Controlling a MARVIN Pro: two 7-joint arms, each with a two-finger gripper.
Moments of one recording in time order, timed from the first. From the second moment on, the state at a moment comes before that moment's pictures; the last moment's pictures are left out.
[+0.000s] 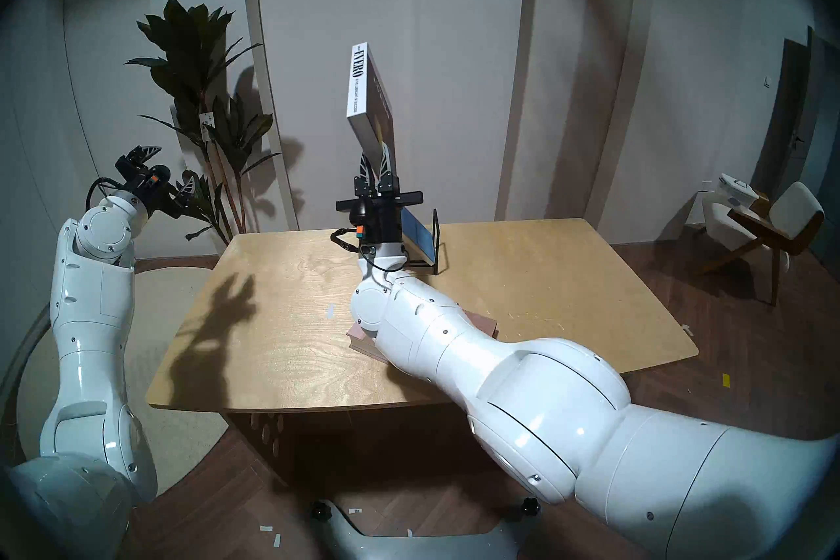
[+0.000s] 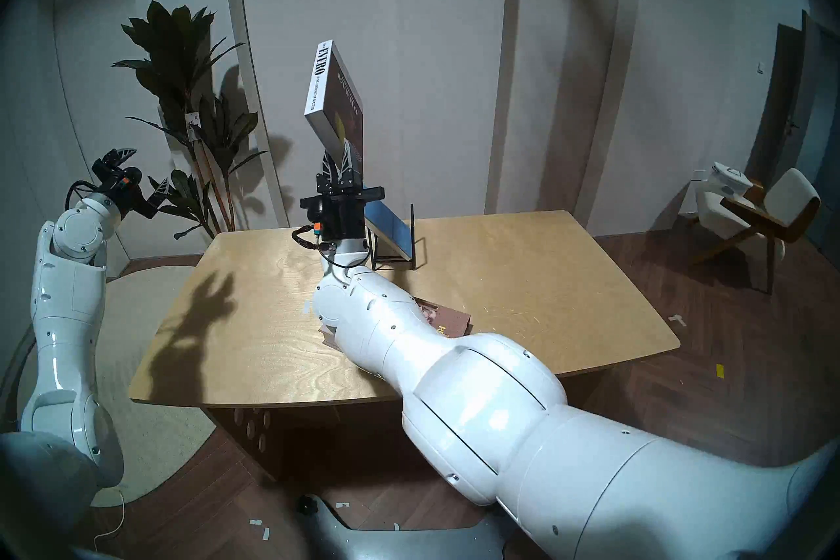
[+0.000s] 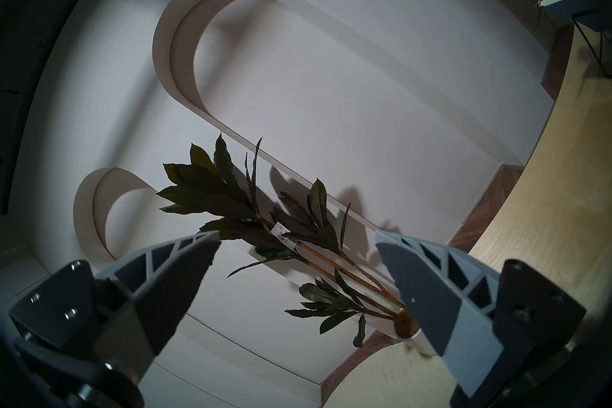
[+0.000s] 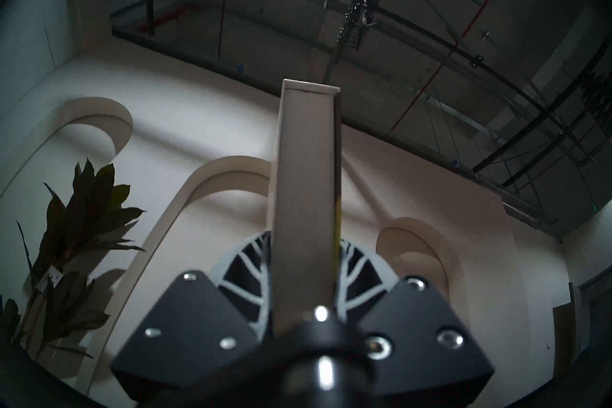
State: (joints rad) left arm 1.02 -1.03 -1.92 -1.20 0.62 -0.19 -0.46; right arm -0.70 -1.91 0.88 -0.42 -0.68 -0.67 -1.16
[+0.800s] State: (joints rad) left arm 1.03 -1.03 -1.92 -1.19 0.61 -0.19 -0.46; right arm -0.68 -1.75 0.91 -0.52 -0.69 -0.72 -1.08
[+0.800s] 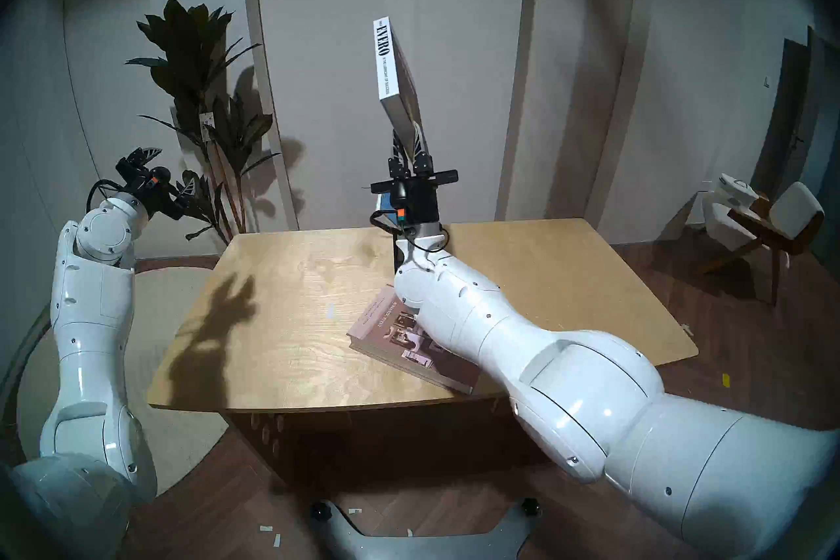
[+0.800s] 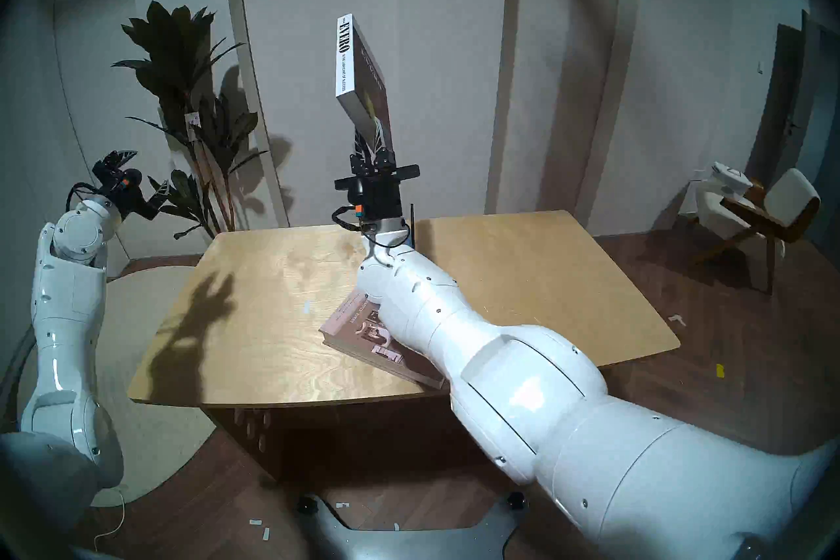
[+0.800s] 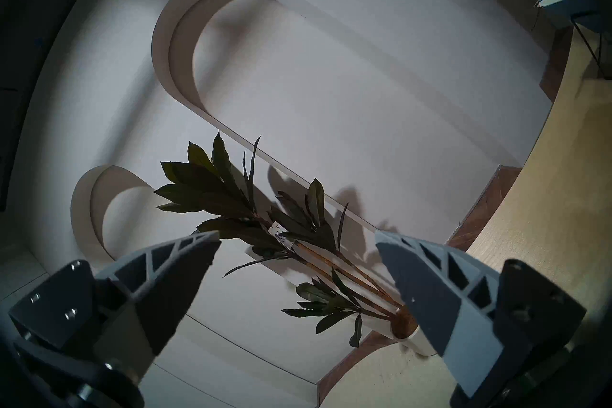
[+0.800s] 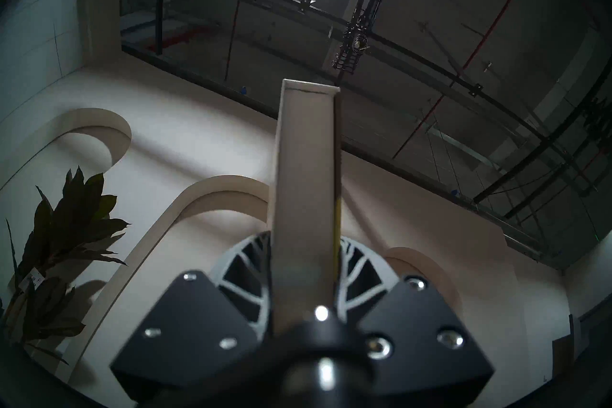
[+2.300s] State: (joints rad) left arm 1.03 -1.03 -1.92 -1.18 0.59 -0.20 -0.46; right arm -0.67 -1.51 0.85 -0.66 -0.77 -0.83 -0.78
